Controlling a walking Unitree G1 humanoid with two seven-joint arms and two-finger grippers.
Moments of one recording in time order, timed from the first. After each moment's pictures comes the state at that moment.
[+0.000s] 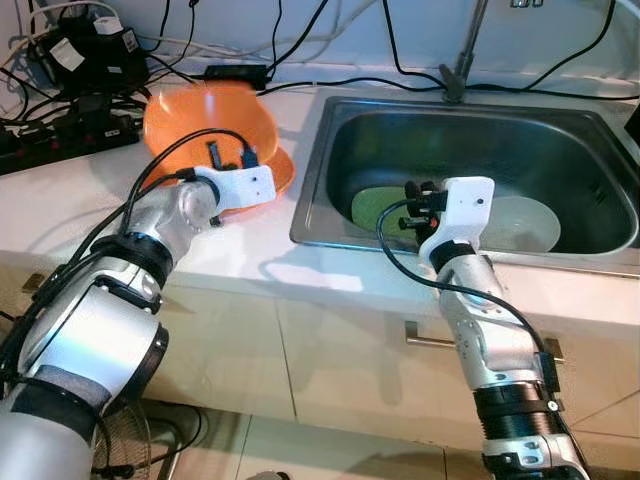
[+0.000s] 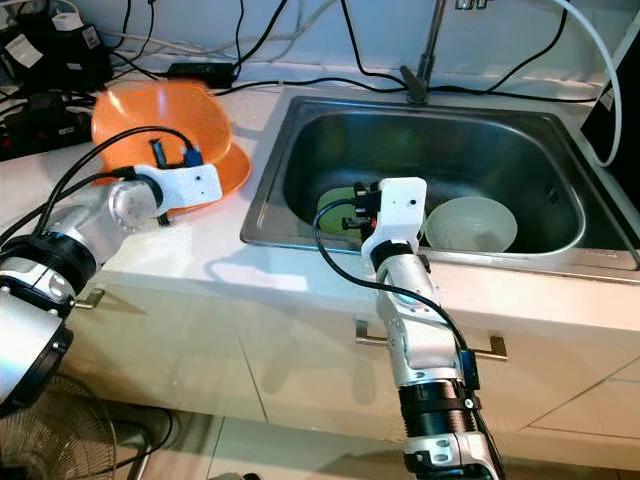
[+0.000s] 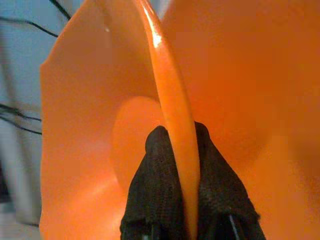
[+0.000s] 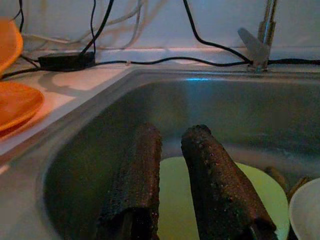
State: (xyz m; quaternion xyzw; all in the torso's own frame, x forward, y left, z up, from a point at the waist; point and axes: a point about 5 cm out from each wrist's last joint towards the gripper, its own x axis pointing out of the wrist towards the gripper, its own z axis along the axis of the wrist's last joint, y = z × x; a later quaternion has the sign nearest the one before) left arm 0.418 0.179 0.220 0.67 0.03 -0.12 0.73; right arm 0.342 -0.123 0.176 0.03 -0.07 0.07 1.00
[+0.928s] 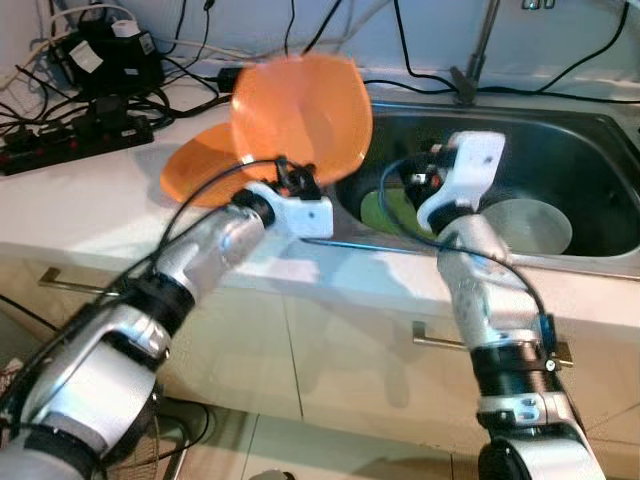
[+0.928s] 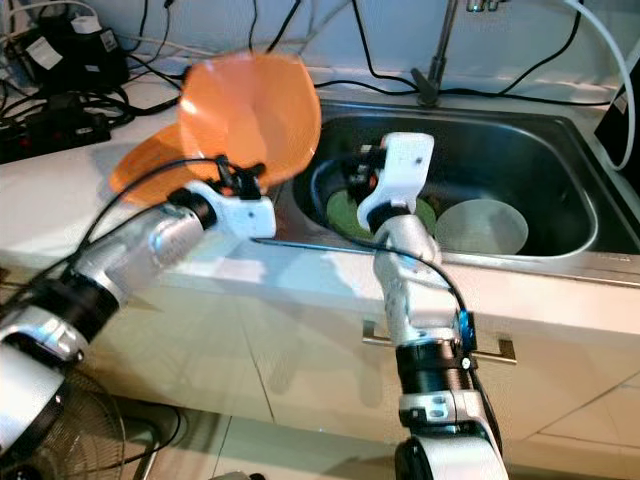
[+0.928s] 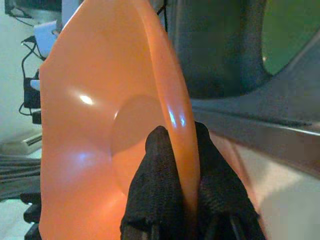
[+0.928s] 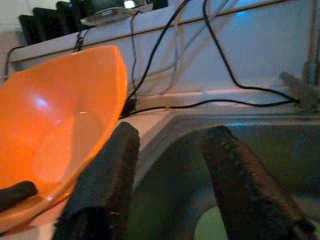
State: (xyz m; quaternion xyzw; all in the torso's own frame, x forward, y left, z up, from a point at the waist) left arm 0.384 0.107 0.203 0.64 -0.19 -0.22 0.71; right arm 0.360 -0.116 0.218 0.09 -0.12 0.13 0.98
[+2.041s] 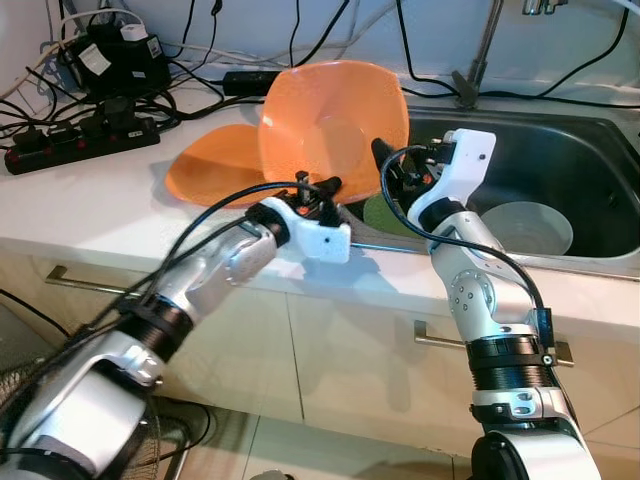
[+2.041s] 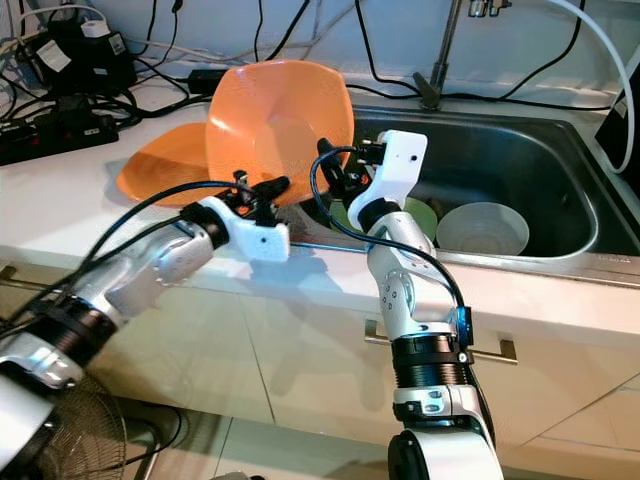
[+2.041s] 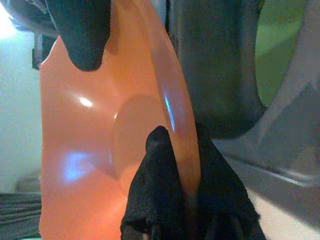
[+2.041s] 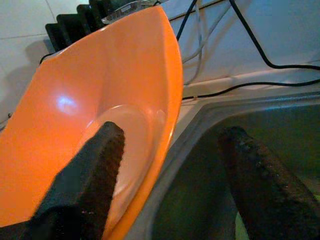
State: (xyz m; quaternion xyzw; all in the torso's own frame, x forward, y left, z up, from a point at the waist) left arm 0.361 0.092 0.202 0.66 -0.25 -0.26 0.67; right arm 0.362 -0.107 0.218 0.15 -0.08 0.16 0.97
